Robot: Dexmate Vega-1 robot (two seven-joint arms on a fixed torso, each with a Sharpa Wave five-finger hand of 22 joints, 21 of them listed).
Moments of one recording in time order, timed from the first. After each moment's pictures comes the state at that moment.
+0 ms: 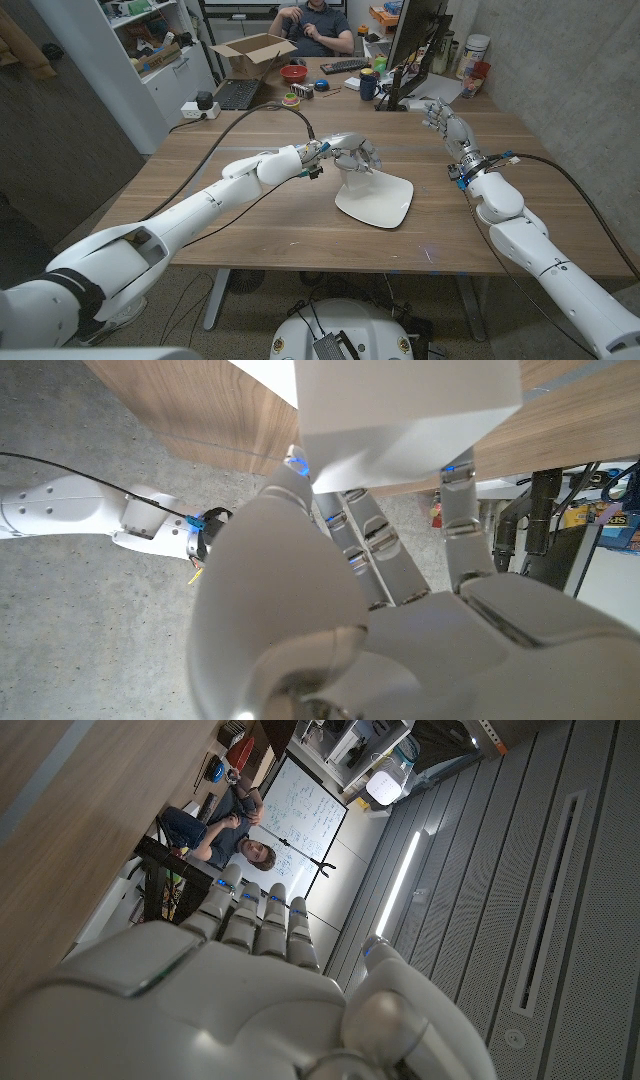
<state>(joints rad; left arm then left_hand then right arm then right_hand) 0.46 0.54 0.81 -1.37 0.39 -0.50 -0.12 1.35 -0.02 0.29 -0.11 0.18 0.92 -0.11 0.32 0.21 0.71 -0.16 0.70 0.36 1.04 -0.15 0.29 0.50 0.62 0.17 1.27 0.18 -1.02 -0.59 -0.21 -1.58 0.38 0.37 -0.04 0.09 0.08 0.34 0.10 0.18 0.20 0.10 0.19 0.18 0.25 0.12 0.22 0.19 0.17 0.12 0.19 0.19 0.00 0.07 0.64 0.18</state>
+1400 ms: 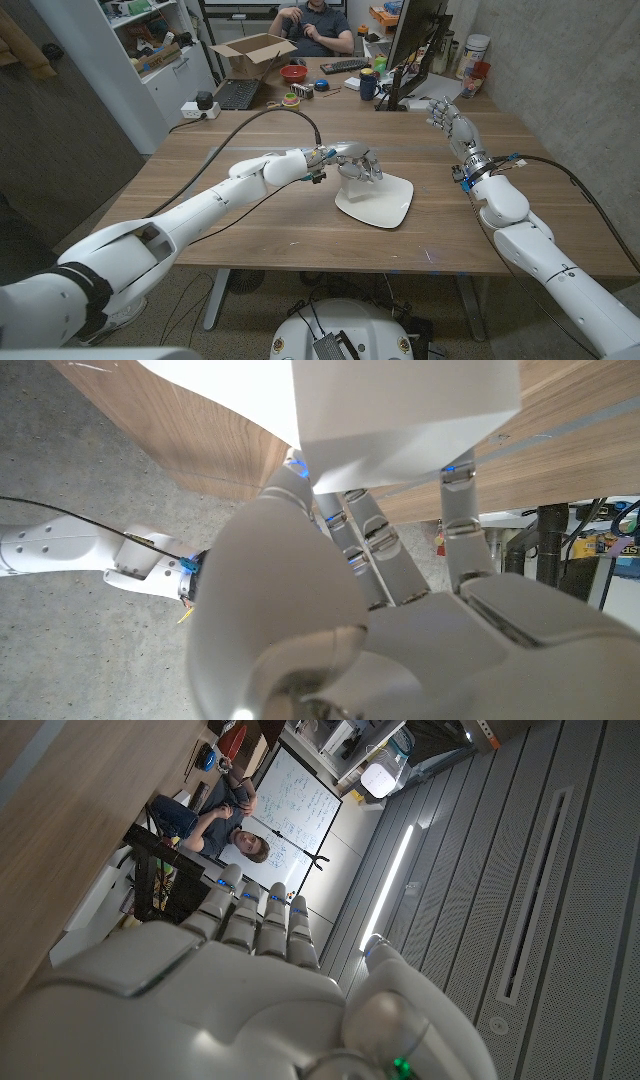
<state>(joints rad) 0.42 0.50 0.86 -1.32 0.43 -0.48 -0.16 1.35 -0.02 0.30 -0.10 0.18 0.94 -0.10 0.30 0.21 0.71 -0.16 0.70 0.35 1.05 -0.15 0.27 0.54 0.62 0.17 1.28 0.17 -1.05 -0.61 -0.19 -1.61 0.39 0.41 -0.07 0.09 0.07 0.34 0.11 0.18 0.21 0.10 0.19 0.18 0.25 0.12 0.22 0.19 0.17 0.12 0.19 0.19 0.00 0.06 0.63 0.18</state>
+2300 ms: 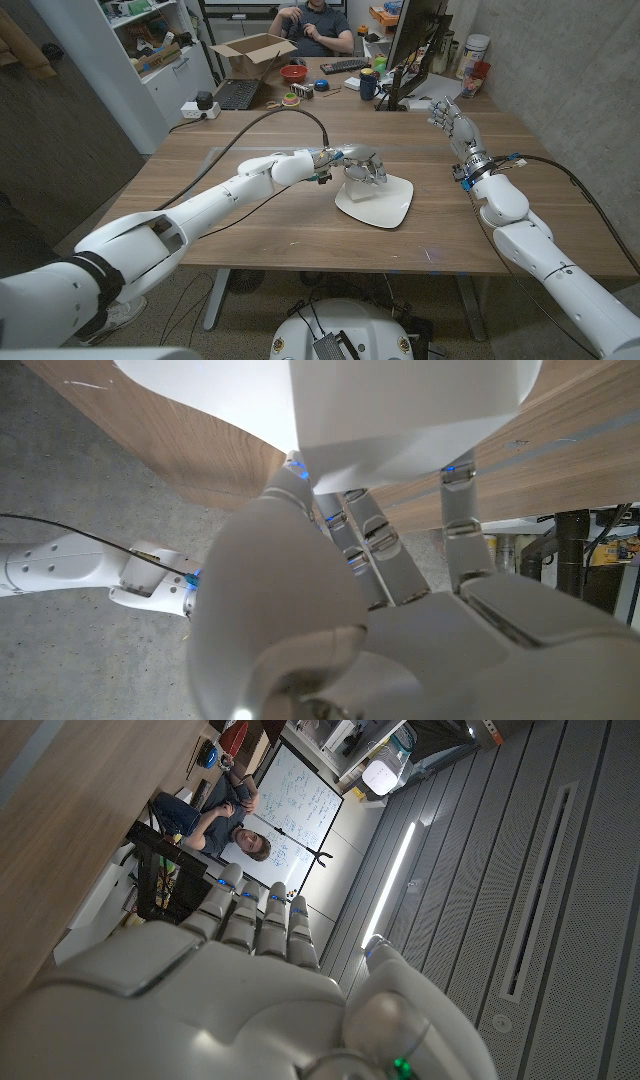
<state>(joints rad) 0.37 0.46 0.91 -1.23 0.46 -0.51 -0.14 1.34 -0.01 0.31 -0.10 0.18 0.94 -0.10 0.30 0.21 0.71 -0.16 0.71 0.35 1.05 -0.15 0.26 0.54 0.62 0.17 1.28 0.17 -1.03 -0.60 -0.20 -1.58 0.39 0.42 -0.06 0.08 0.07 0.33 0.10 0.18 0.22 0.10 0.19 0.18 0.26 0.12 0.22 0.19 0.18 0.12 0.19 0.19 0.01 0.07 0.63 0.18</state>
